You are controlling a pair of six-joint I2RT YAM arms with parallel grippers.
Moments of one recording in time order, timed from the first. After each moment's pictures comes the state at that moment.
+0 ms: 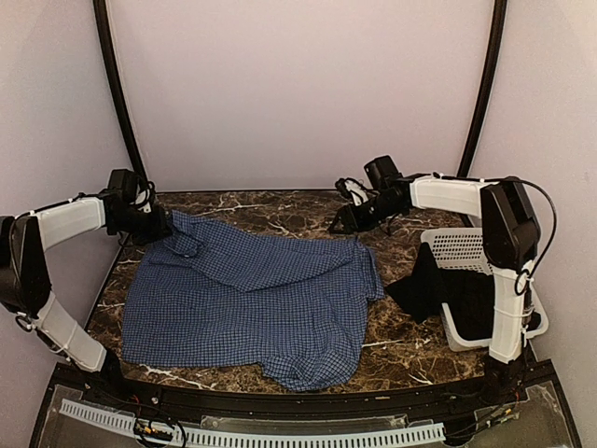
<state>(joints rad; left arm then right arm) -0.01 1.52 1.07 -0.46 0.27 -0.37 0.48 2.07 1.61 -0.46 -0.47 0.07</state>
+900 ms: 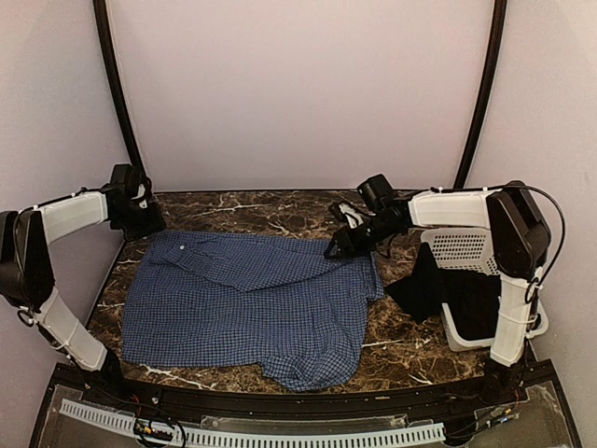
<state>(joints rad) -0.01 1.58 1.13 -0.47 0.00 -0.36 0.57 1.97 1.40 -0.43 -0.51 0.17</state>
